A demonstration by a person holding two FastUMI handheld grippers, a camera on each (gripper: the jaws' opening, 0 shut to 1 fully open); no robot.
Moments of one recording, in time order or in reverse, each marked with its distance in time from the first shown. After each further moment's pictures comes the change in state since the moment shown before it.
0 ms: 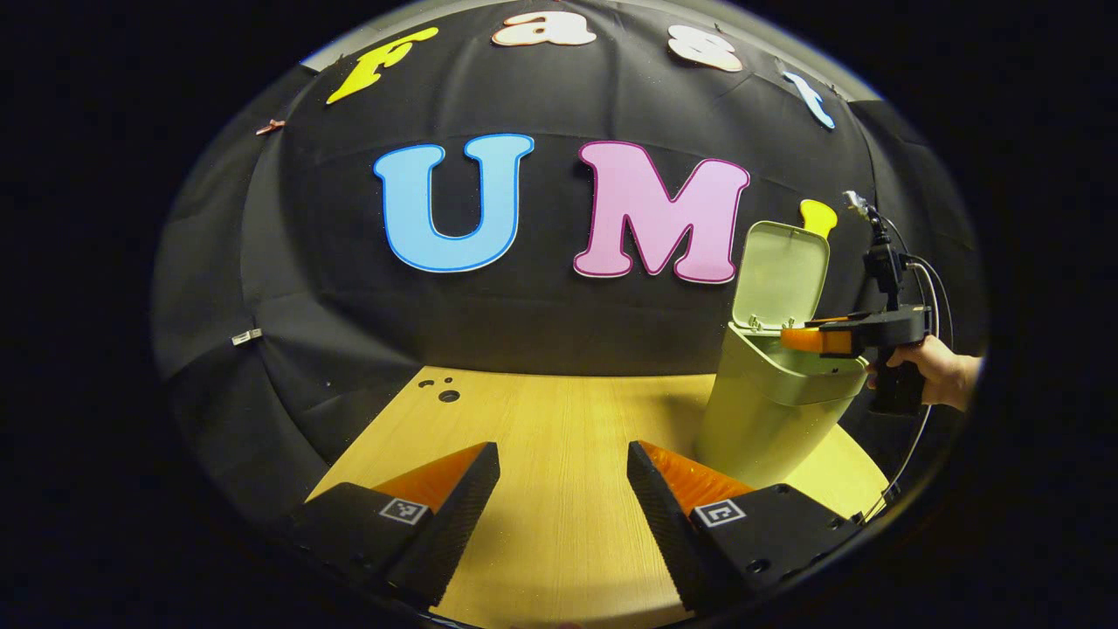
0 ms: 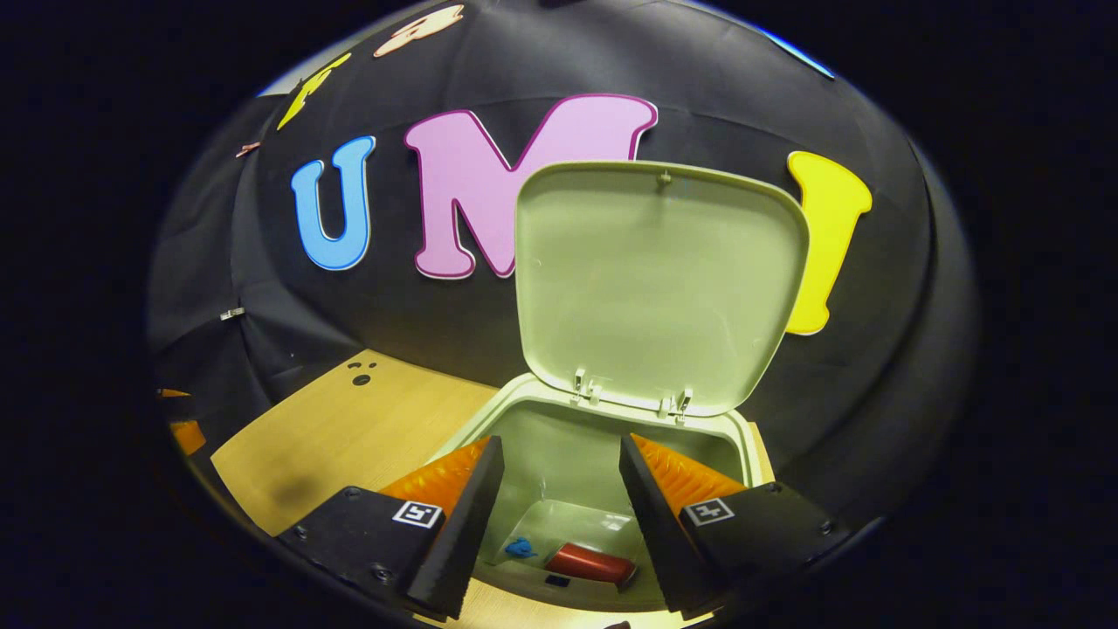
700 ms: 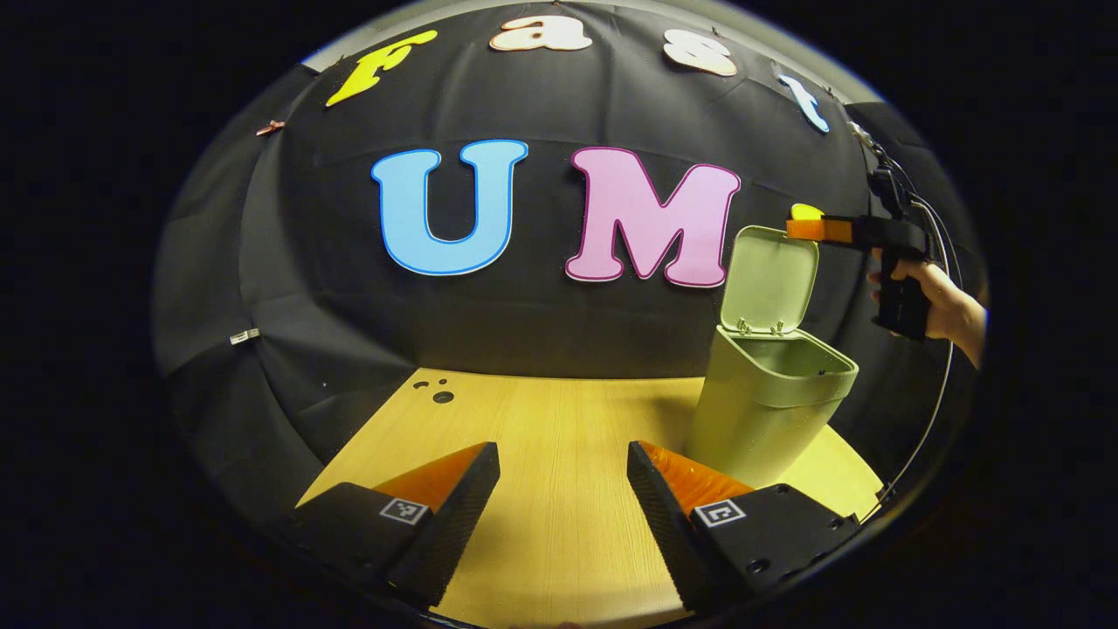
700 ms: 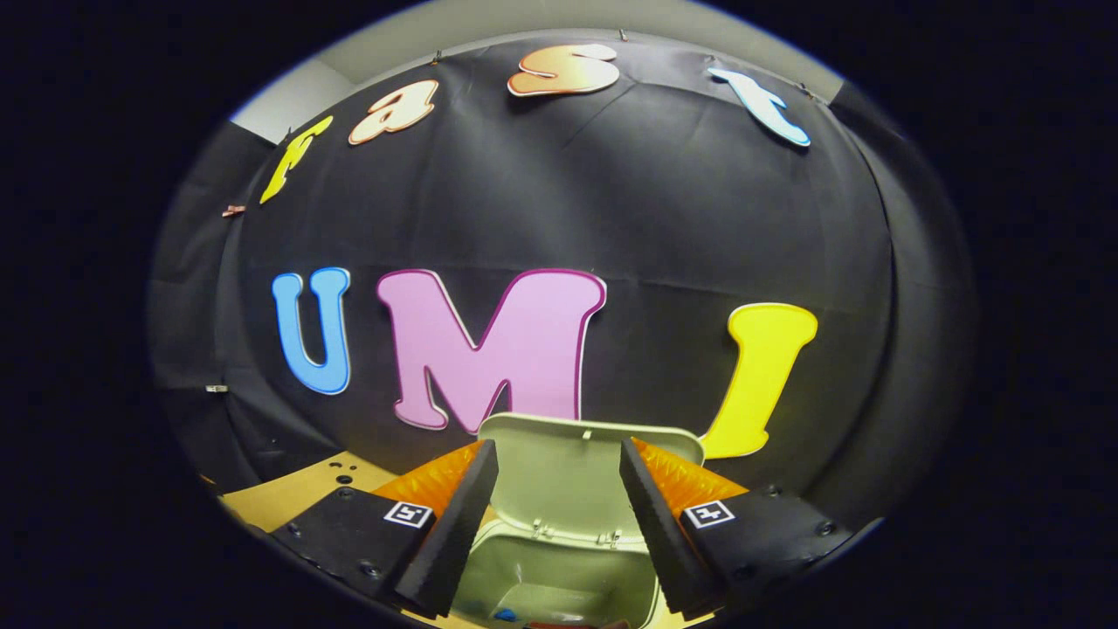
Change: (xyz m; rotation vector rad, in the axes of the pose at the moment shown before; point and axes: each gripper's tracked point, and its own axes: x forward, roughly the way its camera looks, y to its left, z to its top) left arm -0.011 -0.012 0.002 -0.003 -0.018 -0.016; right arm -0.038 -0.041 0.167 0.023 -0.364 -0.127
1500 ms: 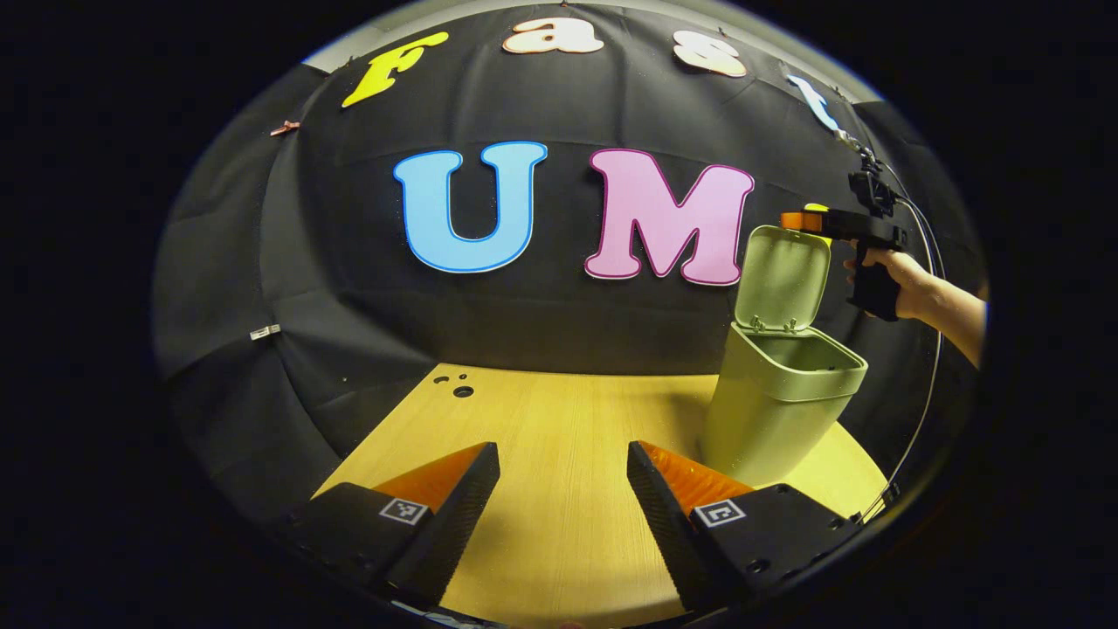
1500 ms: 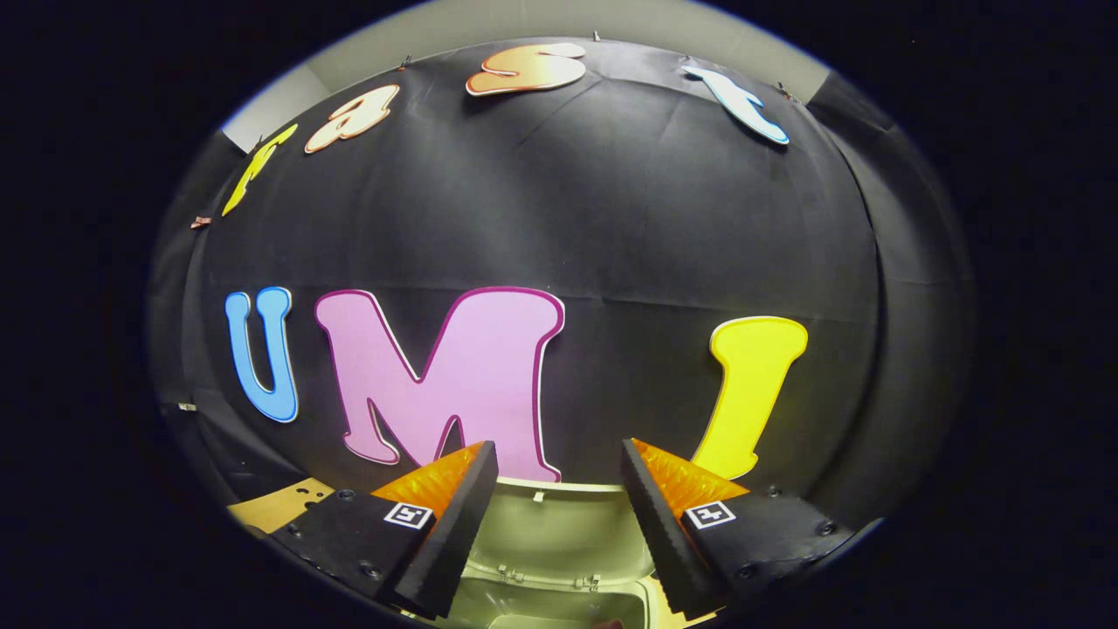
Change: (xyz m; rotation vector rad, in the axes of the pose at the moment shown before) left arm -0.017 0.014 -0.006 -0.010 0.009 0.062; right arm 0.053 -0.026 0.000 0.042 -0.041 -0.078
